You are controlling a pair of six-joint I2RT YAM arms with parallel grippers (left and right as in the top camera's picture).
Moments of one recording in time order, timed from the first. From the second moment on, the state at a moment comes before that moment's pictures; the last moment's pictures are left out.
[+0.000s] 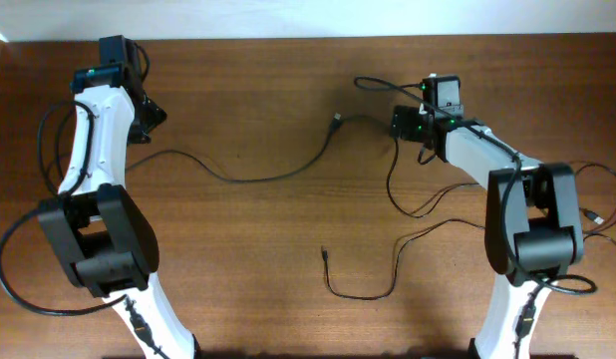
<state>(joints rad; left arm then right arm) 0.19 2.08 1.84 -1.10 -0.40 -0.66 0.13 2.12 1.36 -0.17 0.05 0.26</state>
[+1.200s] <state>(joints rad) 0.19 2.08 1.84 -1.10 -0.40 -0.66 0.34 2.17 1.41 -0.25 0.18 0.26</state>
